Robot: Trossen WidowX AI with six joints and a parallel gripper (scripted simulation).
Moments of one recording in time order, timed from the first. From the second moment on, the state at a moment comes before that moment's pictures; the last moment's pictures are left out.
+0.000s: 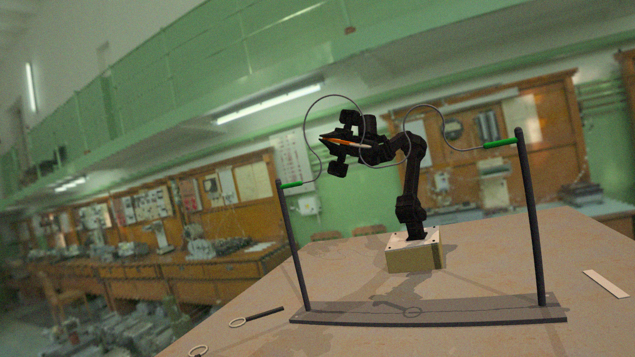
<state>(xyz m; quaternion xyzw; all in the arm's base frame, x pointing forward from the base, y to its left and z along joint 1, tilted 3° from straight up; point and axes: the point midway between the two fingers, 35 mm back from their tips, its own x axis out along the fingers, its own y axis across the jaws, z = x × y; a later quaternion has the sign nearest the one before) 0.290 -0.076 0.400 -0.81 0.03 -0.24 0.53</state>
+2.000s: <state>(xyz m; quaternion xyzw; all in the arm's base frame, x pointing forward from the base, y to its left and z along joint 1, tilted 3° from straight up) 0.294 -0.019 0.215 -0.28 0.19 -0.08 0.94</state>
